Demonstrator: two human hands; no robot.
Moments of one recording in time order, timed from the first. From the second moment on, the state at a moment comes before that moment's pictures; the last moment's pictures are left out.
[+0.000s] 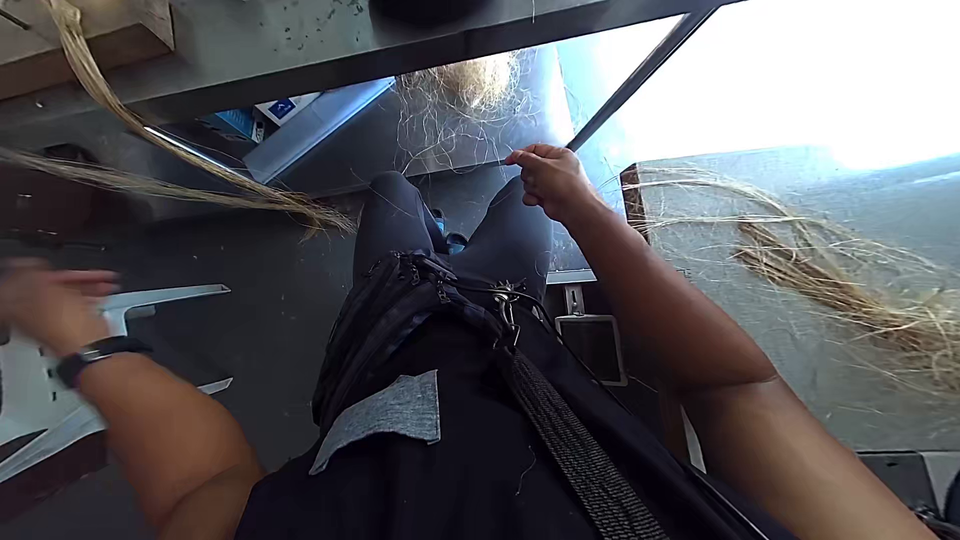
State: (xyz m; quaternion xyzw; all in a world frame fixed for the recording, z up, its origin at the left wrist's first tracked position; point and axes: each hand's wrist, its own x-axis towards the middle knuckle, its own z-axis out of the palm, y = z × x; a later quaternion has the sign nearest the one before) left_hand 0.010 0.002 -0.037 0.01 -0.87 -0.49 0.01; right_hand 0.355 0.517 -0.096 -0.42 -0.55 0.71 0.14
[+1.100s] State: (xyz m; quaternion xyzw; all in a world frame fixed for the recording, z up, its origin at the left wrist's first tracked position) left_hand 0.155 0.326 -0.069 -0.33 -0.60 -0.62 -0.36; right_hand 0.360 0.509 -0.103 -0.17 -0.88 0.43 -0.11
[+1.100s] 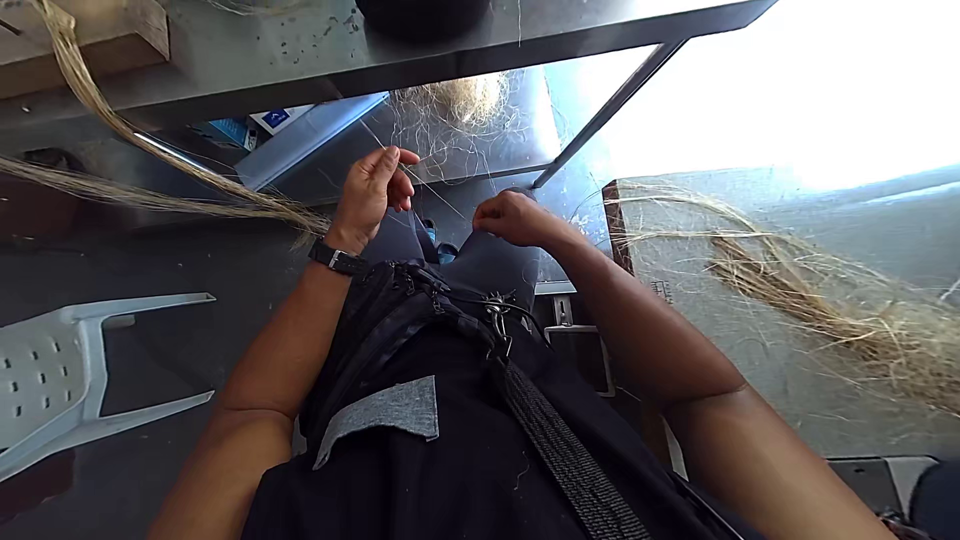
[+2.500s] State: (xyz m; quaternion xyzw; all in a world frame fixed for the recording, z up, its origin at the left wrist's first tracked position) left_hand 0.205 0.335 -0.090 -0.41 -0.62 -0.57 -0.35; right_hand 0.357 0.476 -0.090 -0.18 -0.69 0.69 0.09
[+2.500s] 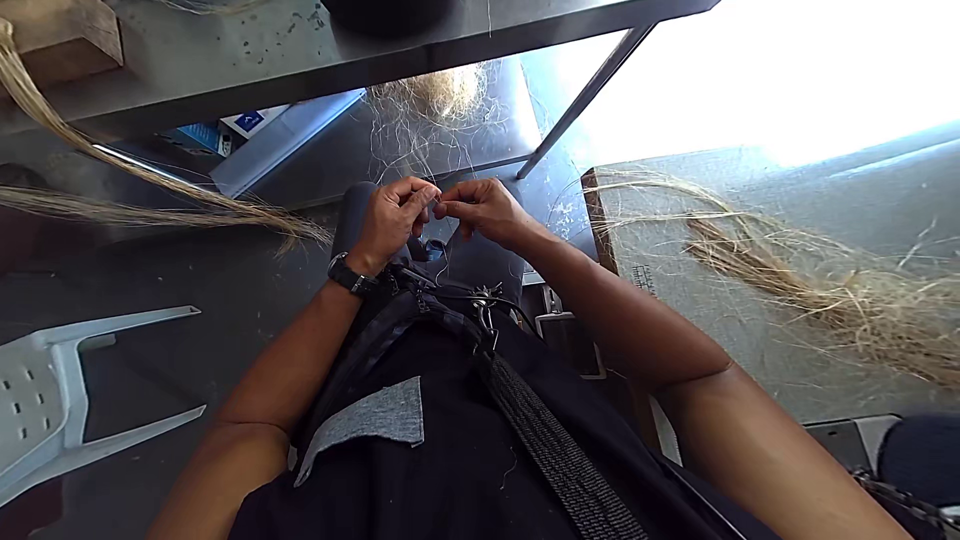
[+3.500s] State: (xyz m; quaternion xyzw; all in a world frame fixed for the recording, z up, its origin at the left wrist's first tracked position) left_hand 0.057 0.129 -0.166 -0.08 -0.67 -0.64 -0.37; right_hand 0.388 0.580 -0.055 -0.31 -0.39 0.74 0.46
